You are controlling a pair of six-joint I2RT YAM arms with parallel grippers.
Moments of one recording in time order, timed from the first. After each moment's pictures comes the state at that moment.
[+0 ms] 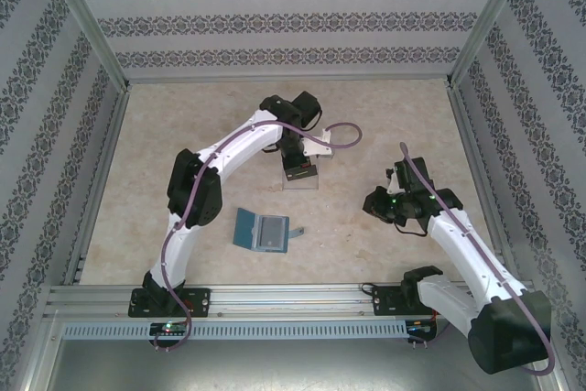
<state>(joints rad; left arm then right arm) -0.65 2.23 2.11 -1.28 0.21 0.69 0.19 0.97 0.66 -0.78 -0.35 0.62</state>
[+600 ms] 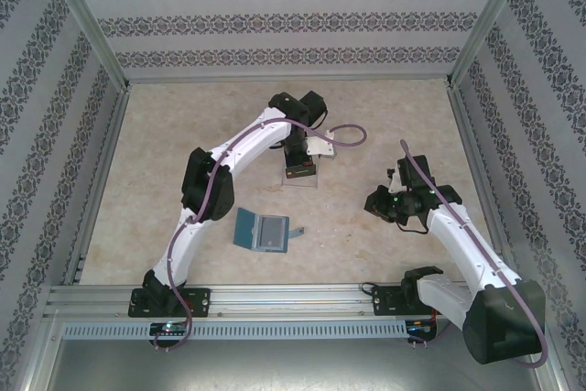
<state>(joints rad) -0.65 2.36 2.29 -1.39 0.16 0.73 0.15 1.02 0.66 -0.77 -0.40 0.57</state>
